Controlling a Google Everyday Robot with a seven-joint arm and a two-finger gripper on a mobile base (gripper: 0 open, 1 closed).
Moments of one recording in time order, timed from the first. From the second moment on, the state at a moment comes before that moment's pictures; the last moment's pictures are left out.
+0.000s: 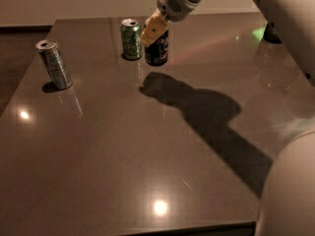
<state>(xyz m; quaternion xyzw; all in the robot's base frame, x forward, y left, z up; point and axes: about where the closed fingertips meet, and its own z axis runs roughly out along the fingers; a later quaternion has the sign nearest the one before) 0.670 0.001 0.975 -0.55 0.77 0.12 0.31</state>
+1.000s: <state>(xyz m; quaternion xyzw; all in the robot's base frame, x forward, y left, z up) 0.738 0.005 0.939 -0.51 0.80 0.12 0.30</state>
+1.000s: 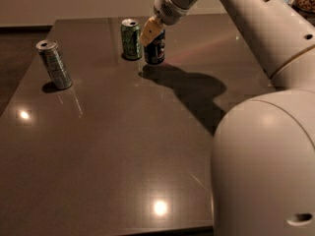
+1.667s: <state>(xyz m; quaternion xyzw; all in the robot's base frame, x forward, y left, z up) 0.759 0.015 0.925 -0.50 0.81 0.11 0.29</state>
